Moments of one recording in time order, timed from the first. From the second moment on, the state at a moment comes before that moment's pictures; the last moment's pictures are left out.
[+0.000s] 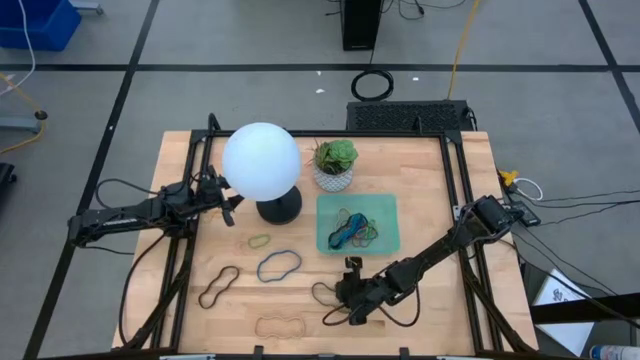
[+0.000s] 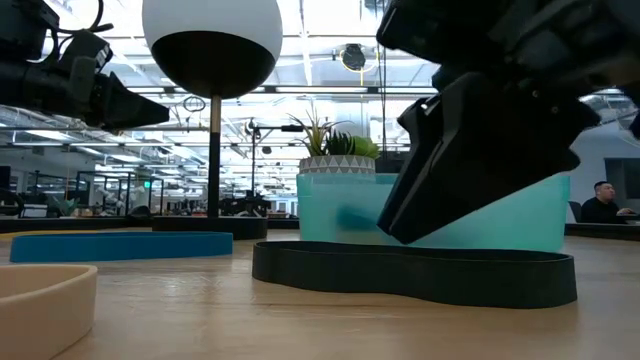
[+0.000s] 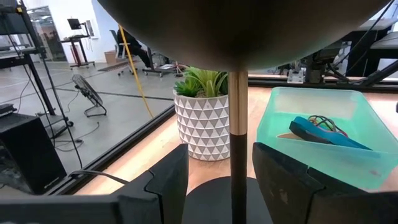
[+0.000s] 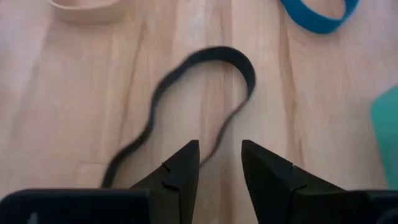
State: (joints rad) left arm 0.17 0.08 0.04 -0.03 -0.23 0.06; right arm 0.56 1.95 1.11 -0.10 0.37 0.38
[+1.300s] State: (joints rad) left arm 0.17 0.08 0.04 -0.03 -0.23 0.07; right arm 0.56 1.82 1.11 -0.10 0.37 0.39
